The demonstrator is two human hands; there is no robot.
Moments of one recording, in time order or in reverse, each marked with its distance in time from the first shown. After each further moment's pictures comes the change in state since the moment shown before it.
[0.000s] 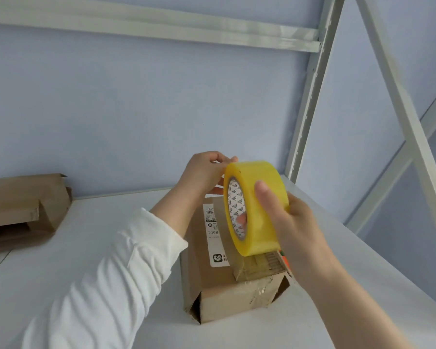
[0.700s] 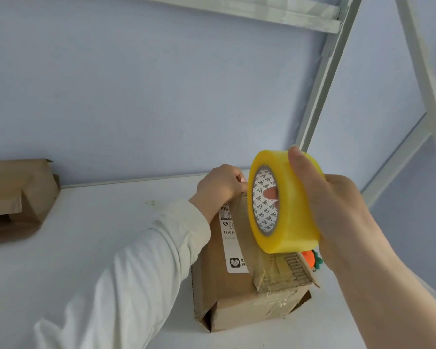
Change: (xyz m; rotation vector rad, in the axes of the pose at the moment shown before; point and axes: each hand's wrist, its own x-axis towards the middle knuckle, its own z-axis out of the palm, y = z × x) left_hand 0.051 -0.059 0.023 0.670 -0.146 -0.016; right_hand 0.015 -0.024 0.013 -0.066 0.295 0.151
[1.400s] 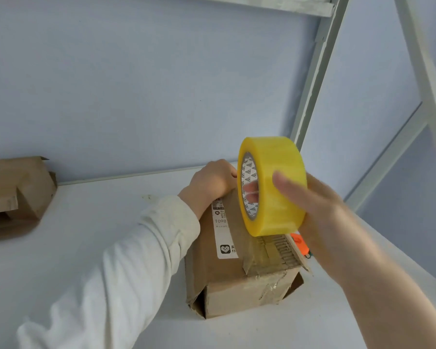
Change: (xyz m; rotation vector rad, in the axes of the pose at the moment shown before) left_hand -0.011 0.005 -0.002 0.169 -0.064 0.017; right_hand 0.001 0.026 -0.017 0.048 -0.396 -0.023
